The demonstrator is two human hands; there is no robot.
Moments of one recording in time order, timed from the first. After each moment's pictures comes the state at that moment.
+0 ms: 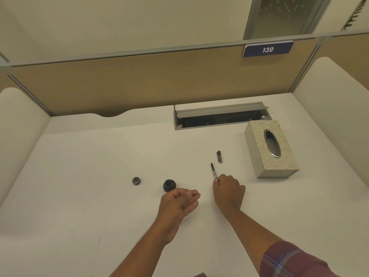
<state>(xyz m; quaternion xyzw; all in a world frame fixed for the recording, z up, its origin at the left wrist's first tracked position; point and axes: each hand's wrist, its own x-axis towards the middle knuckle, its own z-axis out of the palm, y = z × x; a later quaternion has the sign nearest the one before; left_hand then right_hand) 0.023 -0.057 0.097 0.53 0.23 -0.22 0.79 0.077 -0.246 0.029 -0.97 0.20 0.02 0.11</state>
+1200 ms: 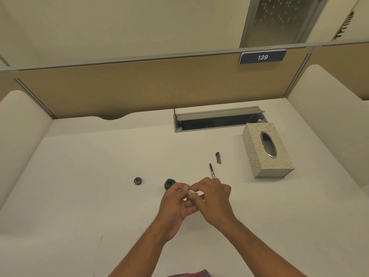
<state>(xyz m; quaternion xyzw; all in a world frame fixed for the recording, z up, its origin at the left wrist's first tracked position) 0.014 -0.058 0.132 0.49 0.18 -0.23 0.82 0.017 -0.204 0.115 -0.94 -0.01 0.02 0.35</state>
